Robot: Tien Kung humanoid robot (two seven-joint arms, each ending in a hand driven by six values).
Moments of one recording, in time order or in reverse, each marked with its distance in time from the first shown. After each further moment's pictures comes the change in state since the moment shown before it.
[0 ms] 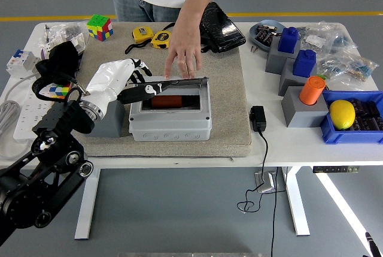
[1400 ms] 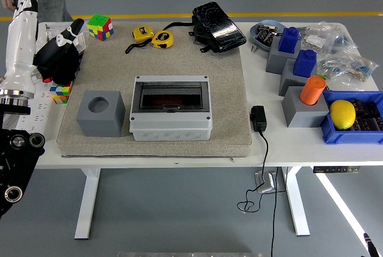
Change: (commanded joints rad) left arm 0.084 -0.065 -0.463 0.166 -0.277 0.404 -0.668; right arm -0.001 0.009 0.001 0.000 0.002 -0.002 -0.002
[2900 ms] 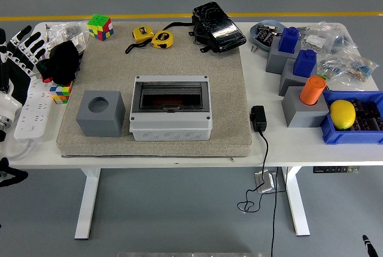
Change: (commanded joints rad) left arm 0.085 0.061 -0.103 0.091 -0.768 -0.421 0.091; right arm -0.005 -0.001 -0.002 0.000 -0.011 -0.001 -0.006
